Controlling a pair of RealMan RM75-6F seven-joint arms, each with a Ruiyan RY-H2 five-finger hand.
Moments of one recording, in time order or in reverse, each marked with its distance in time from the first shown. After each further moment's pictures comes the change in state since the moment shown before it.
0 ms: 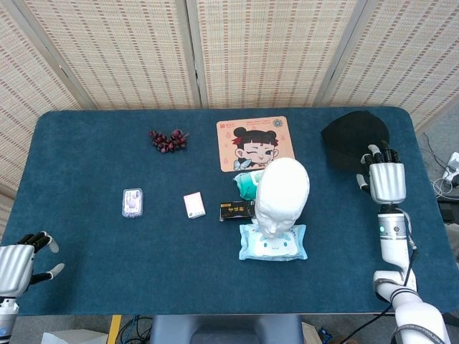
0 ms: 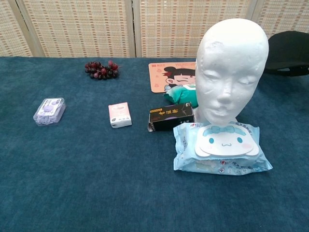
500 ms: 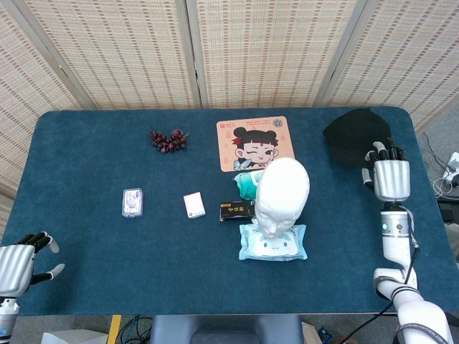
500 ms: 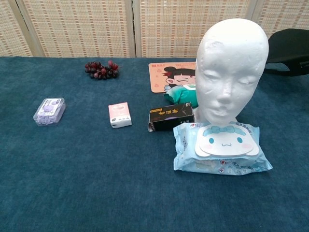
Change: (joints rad) left arm -0.001 0.001 0.001 -0.001 -0.003 -0.005 0.000; right arm 0.005 0.012 0.018 -0.018 0.018 -0.005 0.004
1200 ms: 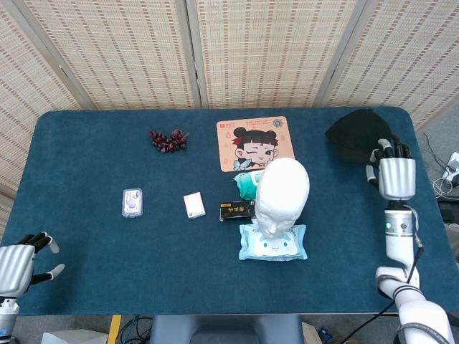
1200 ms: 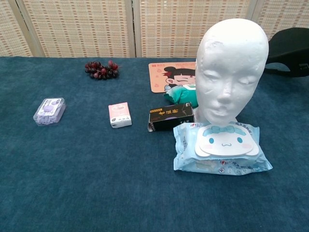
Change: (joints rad) left arm 0.000 0.001 0.001 -0.003 -0.003 -0.005 0.001; right arm 0.004 0.011 0.009 0.014 0.005 0.033 0.013
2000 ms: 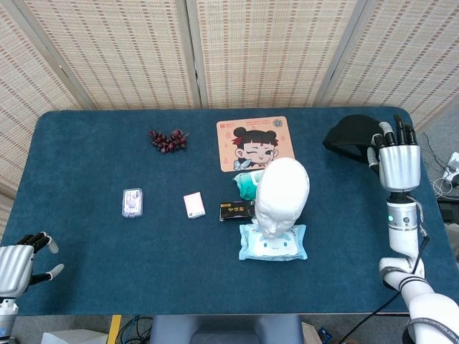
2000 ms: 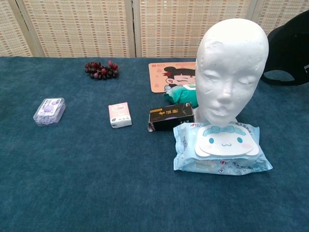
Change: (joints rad) left arm 0.003 0.007 -0.001 -0.008 0.001 0.007 -0.002; right arm 0.038 0.091 0.002 -0.109 -0.033 0.187 -0.121
